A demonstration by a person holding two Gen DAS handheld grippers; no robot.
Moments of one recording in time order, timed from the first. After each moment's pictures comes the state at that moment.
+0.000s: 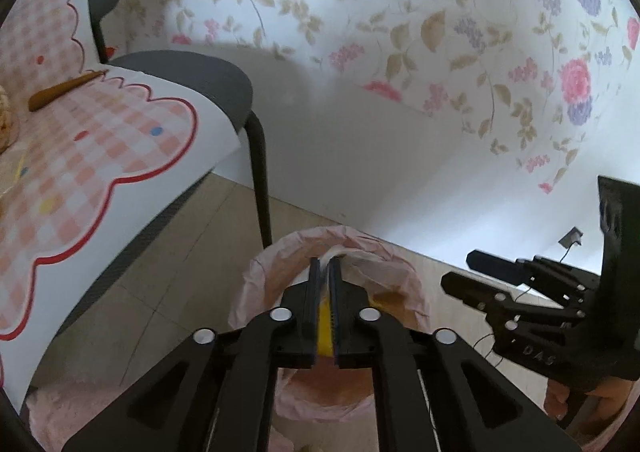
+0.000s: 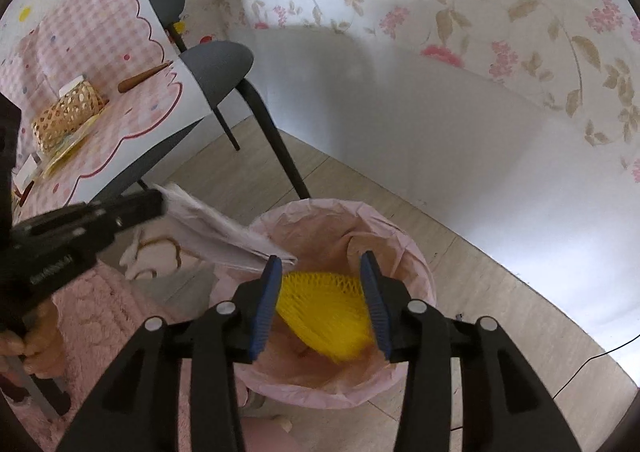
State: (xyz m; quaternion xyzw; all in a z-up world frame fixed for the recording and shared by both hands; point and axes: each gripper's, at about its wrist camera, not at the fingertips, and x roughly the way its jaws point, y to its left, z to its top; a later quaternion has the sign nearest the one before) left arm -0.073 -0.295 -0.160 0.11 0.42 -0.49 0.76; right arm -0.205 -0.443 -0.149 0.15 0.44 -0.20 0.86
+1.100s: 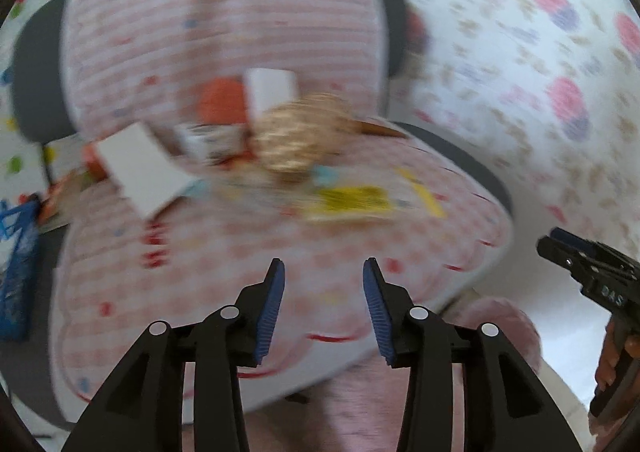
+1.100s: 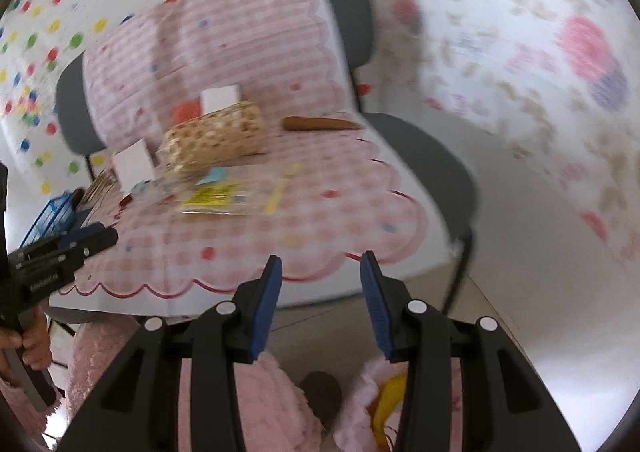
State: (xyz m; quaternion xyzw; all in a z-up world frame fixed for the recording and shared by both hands) left arm 0.002 -0.038 -0.077 0.01 0.37 -0.19 0.91; right arm -0.063 -0.306 -0.071 0.05 0.38 0.01 0.92
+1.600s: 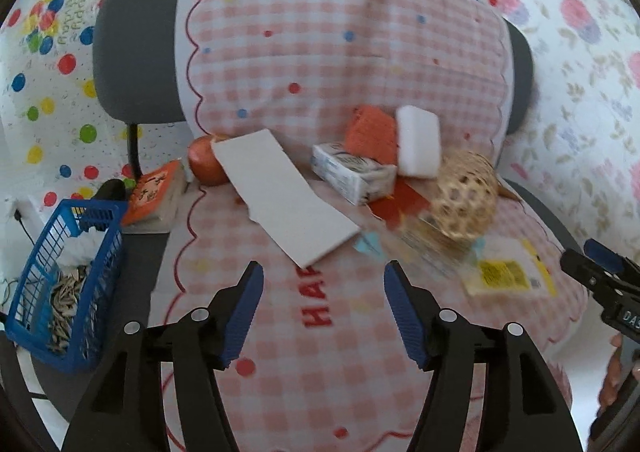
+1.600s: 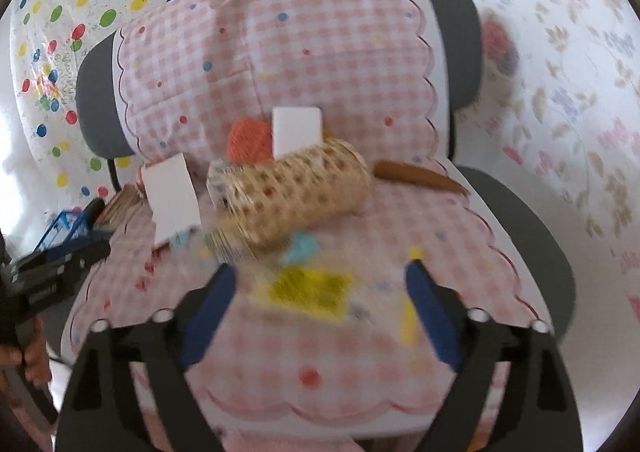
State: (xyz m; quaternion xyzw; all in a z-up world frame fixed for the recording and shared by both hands) left arm 0.067 0.060 -0.060 -0.04 0.36 -0.06 0.93; right arm 0.052 -0.197 -0.057 0.01 0.36 0.06 0.93
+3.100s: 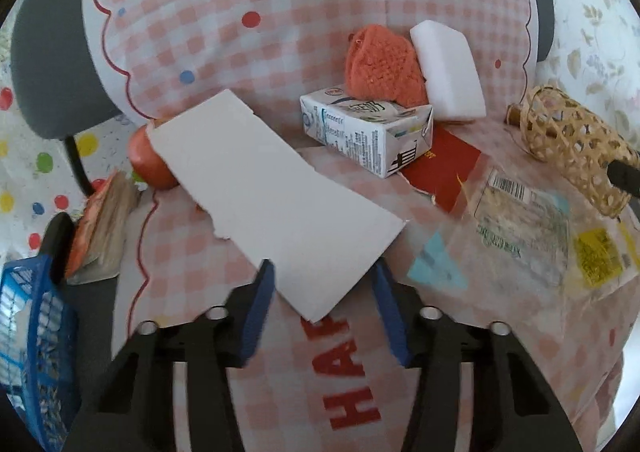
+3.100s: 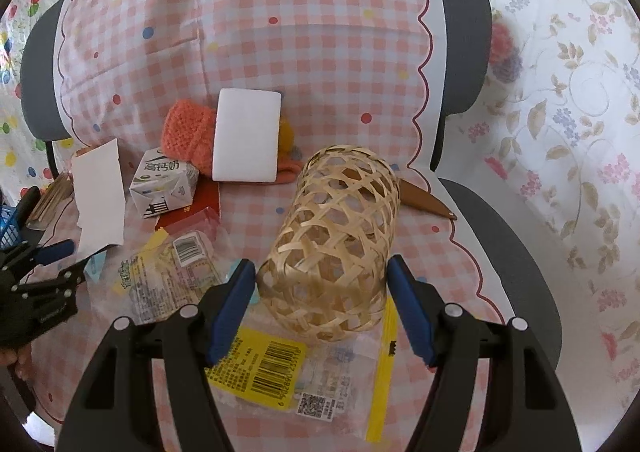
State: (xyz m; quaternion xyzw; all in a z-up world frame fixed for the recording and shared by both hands) left arm 0.152 0.037 -0.132 0.06 0.43 -0.08 0.90; right arm 0.120 -0.206 -0.085 -0.05 0.40 0.00 0.92
